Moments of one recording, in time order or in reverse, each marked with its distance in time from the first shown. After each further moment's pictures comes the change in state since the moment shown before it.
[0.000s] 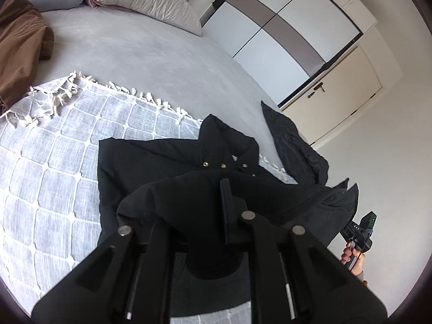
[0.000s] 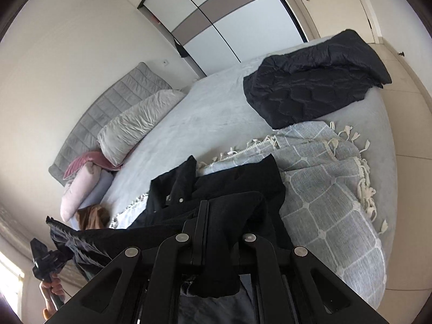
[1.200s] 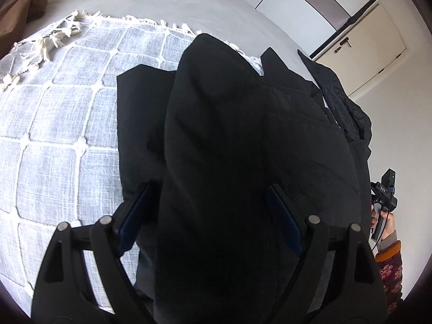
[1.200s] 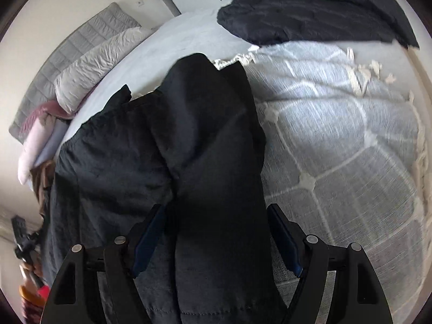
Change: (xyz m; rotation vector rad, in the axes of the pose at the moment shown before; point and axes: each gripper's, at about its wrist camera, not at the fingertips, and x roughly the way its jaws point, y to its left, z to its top) left arm 0.096 0.089 -0.052 0.085 0.209 0.127; right arm 0.138 -0.078 -0.037 0.028 0.298 -0.087
